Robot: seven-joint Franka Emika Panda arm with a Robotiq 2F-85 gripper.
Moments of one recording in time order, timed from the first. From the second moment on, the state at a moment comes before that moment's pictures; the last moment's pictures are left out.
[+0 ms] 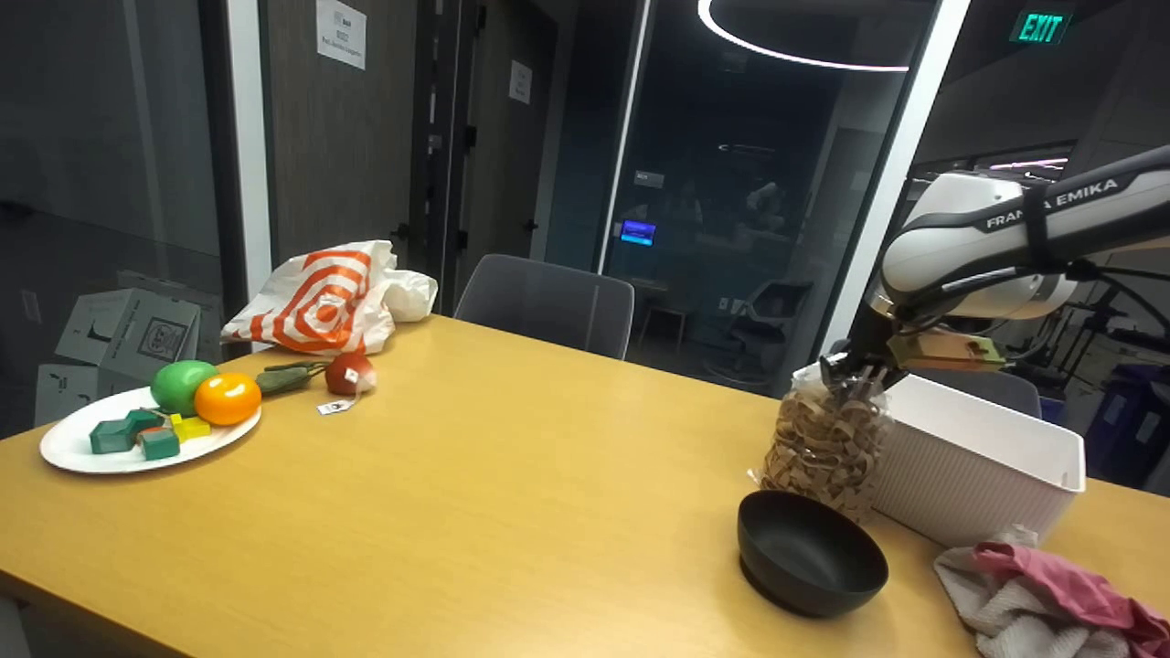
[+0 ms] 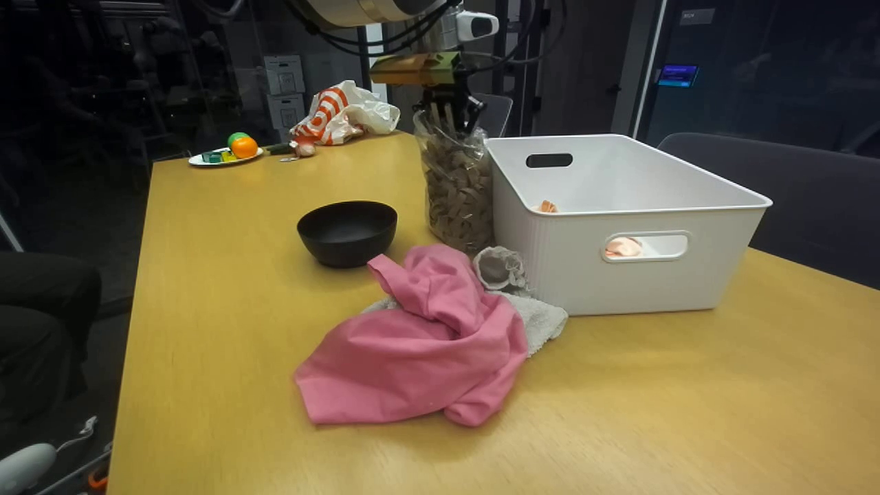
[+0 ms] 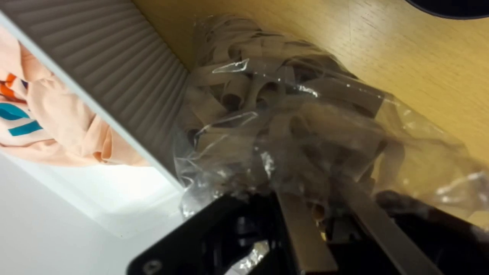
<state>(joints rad) 0.06 0.31 0.00 -1.77 -0.08 2.35 0.02</state>
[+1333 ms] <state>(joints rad) -0.04 0.14 0.03 -1.72 0.34 2.18 -0.32</state>
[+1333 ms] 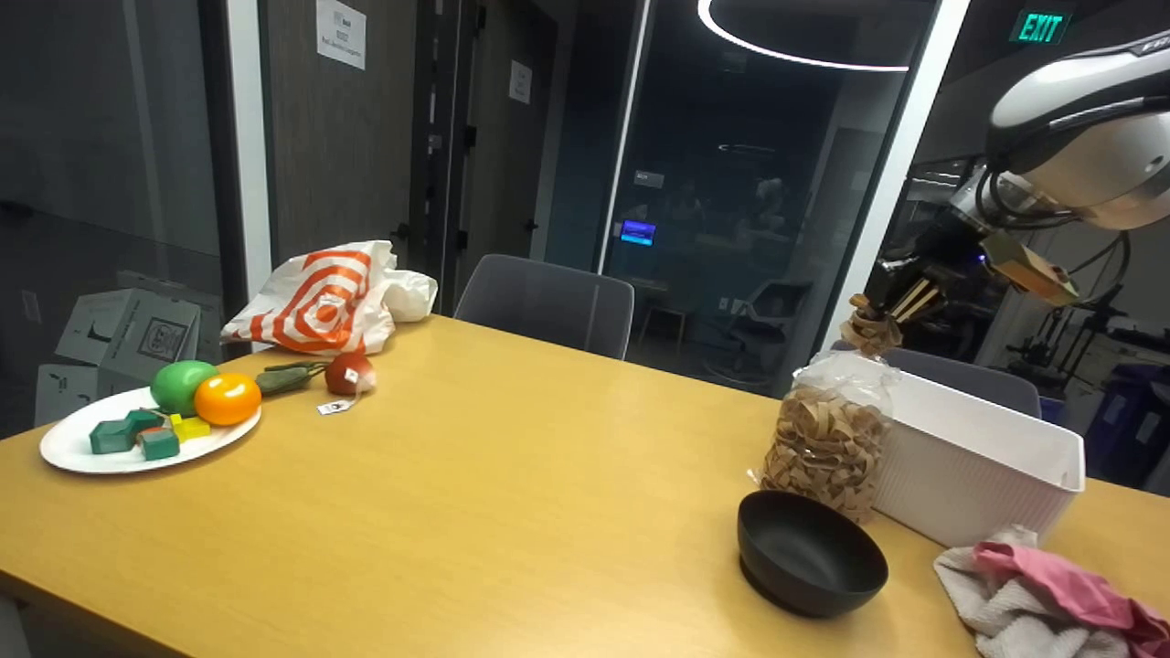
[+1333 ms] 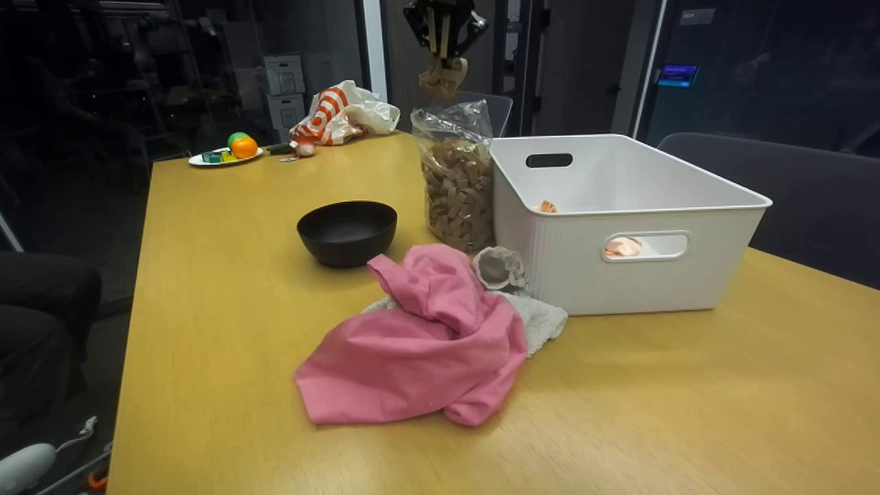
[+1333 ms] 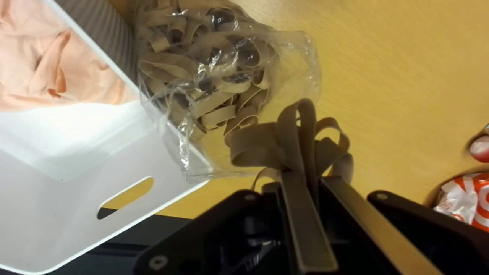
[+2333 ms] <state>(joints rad) 0.02 0.01 0.05 -1.99 0.28 2.01 -0.51</state>
